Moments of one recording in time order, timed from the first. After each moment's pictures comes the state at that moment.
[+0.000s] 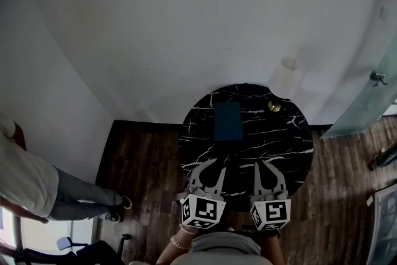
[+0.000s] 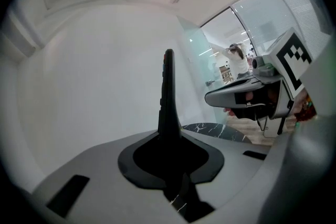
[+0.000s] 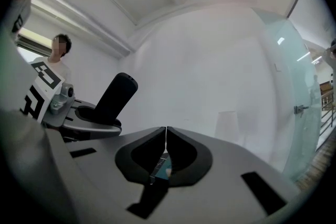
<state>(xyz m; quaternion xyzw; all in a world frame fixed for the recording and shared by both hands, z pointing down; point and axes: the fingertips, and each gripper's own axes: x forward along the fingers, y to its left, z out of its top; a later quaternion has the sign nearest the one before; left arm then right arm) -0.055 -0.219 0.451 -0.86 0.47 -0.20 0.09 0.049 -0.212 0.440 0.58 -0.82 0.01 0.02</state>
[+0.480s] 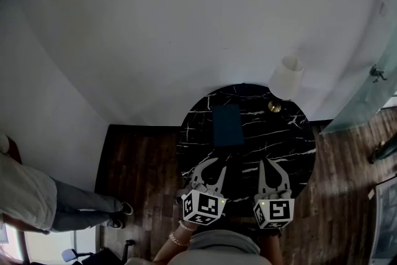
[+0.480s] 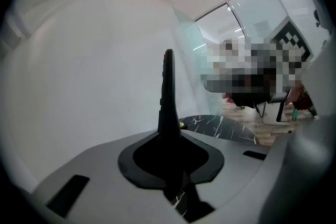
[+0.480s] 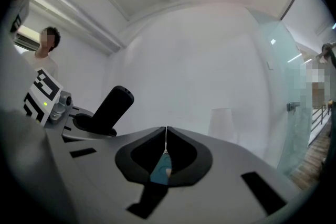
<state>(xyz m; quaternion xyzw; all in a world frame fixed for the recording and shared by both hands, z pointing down) -0.061 -0.273 0.485 -0.87 0.42 -0.24 0.08 0.053 -0.257 0.449 0.62 -0.79 0.02 0.01</state>
